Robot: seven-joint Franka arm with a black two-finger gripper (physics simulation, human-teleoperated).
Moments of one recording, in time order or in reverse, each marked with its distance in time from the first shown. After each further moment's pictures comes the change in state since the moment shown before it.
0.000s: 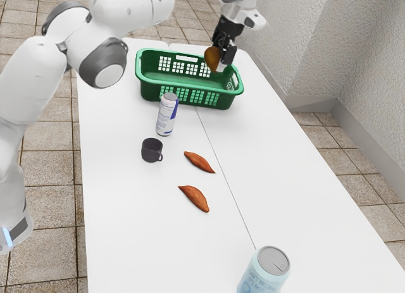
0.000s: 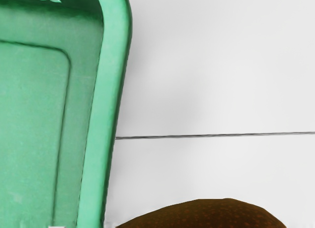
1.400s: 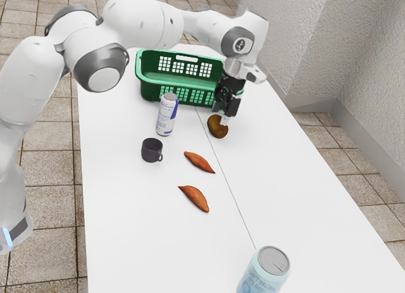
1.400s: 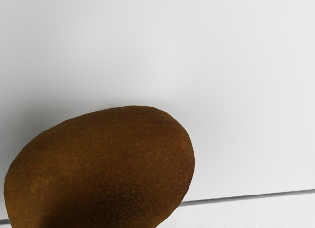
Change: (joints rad) arm -0.053 -0.016 -0.116 -0.362 -0.121 0.235 -0.072
